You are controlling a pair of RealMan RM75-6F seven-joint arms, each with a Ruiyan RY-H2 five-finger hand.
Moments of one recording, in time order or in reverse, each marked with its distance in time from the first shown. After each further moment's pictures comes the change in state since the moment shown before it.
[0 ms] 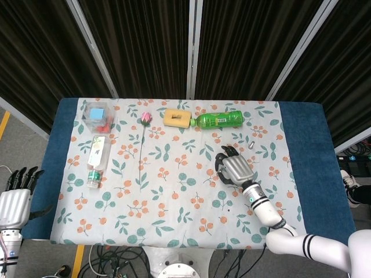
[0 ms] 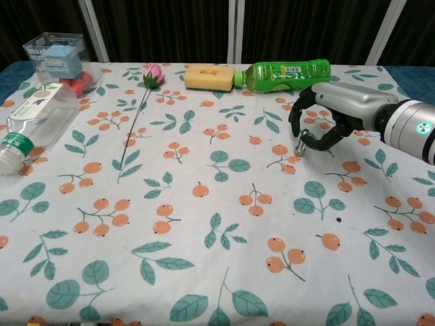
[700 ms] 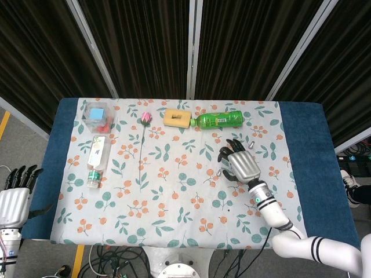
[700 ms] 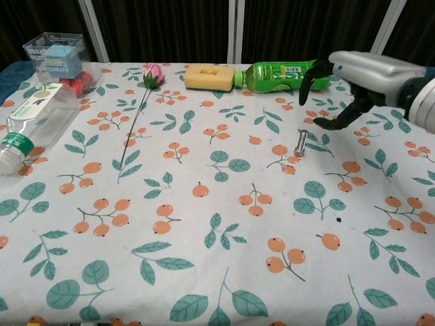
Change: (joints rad) left arm -0.004 0.011 -0.008 -0.010 0.007 0.008 -0.001; right arm -0.036 0.095 0.008 -0.107 -0.065 0.131 -0.035
